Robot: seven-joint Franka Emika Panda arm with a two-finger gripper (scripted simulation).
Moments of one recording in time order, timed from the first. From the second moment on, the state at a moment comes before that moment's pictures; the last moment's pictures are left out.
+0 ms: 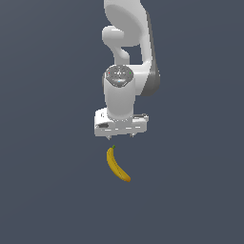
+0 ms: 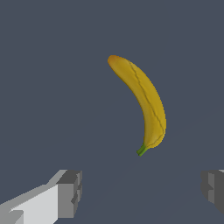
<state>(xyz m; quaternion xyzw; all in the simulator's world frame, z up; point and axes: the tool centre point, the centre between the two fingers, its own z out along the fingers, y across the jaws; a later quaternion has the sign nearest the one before) 0.022 -0.005 0.156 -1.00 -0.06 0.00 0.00</state>
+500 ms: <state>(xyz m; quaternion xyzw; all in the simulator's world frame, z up) 0.064 -0.019 0.107 -0.99 -0.15 0.00 0.00</state>
